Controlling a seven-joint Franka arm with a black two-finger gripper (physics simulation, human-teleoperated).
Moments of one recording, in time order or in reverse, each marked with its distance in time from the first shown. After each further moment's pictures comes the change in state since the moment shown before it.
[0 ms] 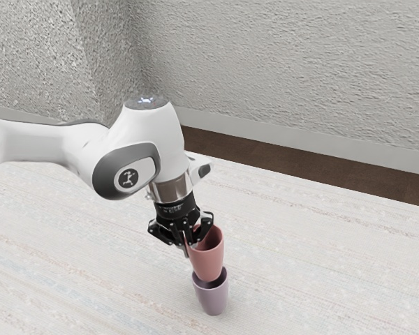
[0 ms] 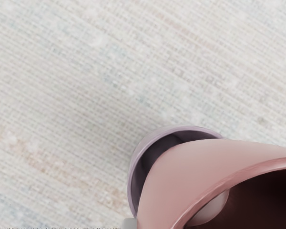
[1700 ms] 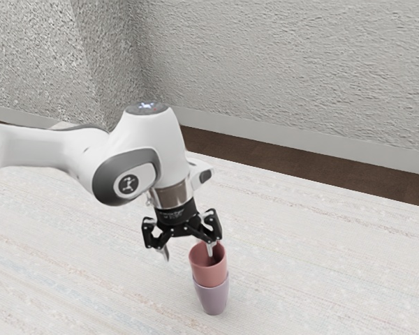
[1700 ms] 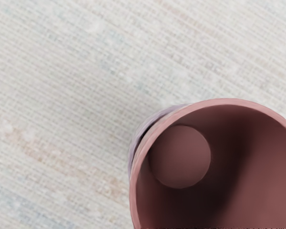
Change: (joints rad) arm 0.000 -0.012 -0.015 -0.019 -0.008 0.006 0.003
